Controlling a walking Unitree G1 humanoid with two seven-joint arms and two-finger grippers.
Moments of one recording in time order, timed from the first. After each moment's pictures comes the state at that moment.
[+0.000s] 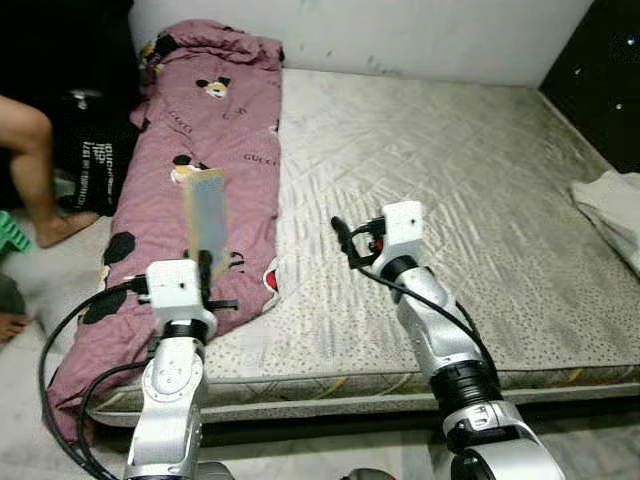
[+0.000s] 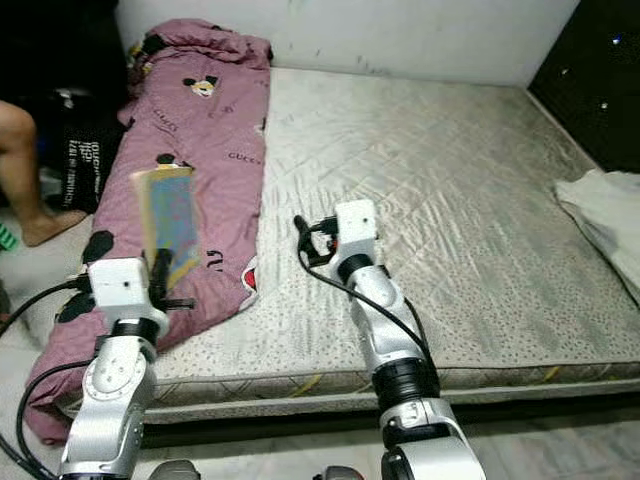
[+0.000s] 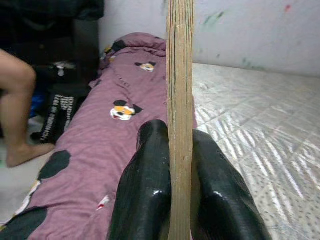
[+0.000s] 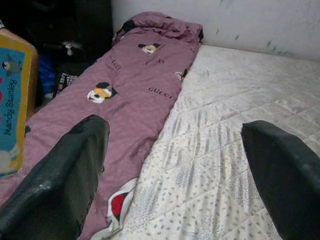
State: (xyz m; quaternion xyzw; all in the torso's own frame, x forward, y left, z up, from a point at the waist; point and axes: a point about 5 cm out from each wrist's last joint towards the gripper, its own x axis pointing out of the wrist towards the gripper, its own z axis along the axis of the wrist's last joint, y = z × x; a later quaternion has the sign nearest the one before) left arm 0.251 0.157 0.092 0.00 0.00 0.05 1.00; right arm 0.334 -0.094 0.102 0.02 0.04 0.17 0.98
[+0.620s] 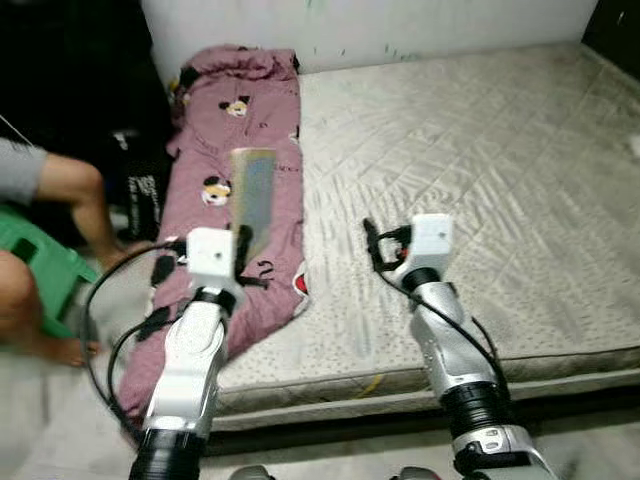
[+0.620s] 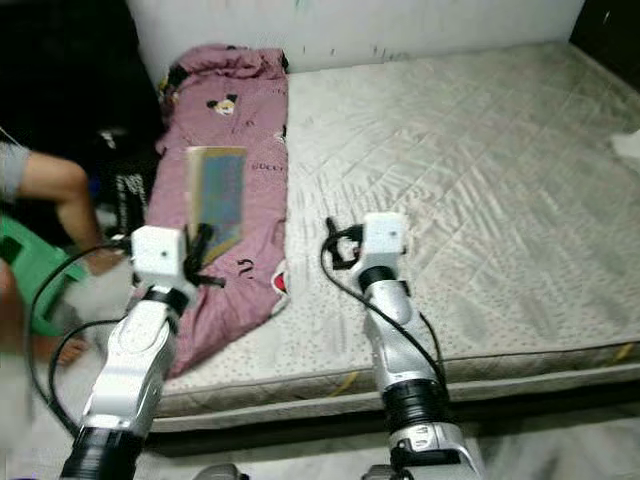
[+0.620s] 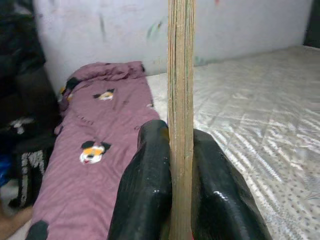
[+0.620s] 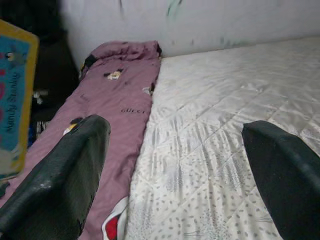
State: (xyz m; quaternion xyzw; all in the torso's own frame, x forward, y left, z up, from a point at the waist) left arm 0.289 0.129 0.110 0.02 -0.02 -0.08 1.00; right arm 0.321 -0.117 0.097 0.04 0.01 0.07 1.00
